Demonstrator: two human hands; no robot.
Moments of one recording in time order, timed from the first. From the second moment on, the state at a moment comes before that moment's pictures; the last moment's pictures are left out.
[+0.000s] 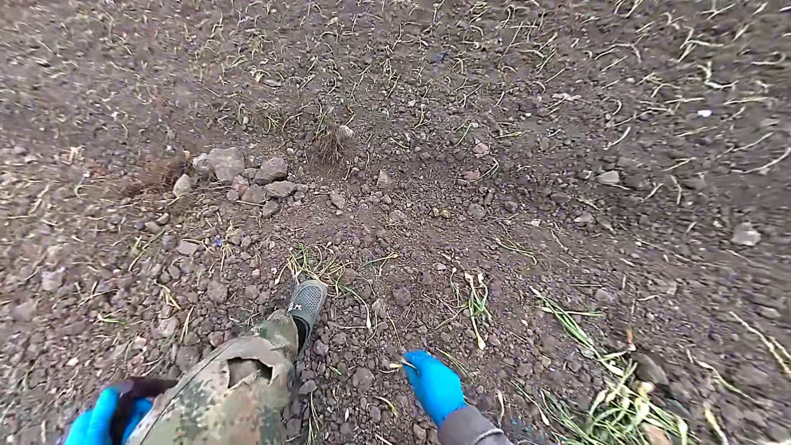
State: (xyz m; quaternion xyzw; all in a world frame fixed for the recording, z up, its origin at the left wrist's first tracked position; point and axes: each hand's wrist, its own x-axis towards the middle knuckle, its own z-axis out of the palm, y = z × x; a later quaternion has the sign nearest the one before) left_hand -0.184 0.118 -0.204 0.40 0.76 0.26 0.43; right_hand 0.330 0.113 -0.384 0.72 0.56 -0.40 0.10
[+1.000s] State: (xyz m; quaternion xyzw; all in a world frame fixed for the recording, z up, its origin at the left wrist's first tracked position) left_hand -0.154 0.356 -0.520 0.43 0.63 0.31 0.57; right_hand 0.052 0.436 -0.604 0.47 0.78 -0.37 0.21
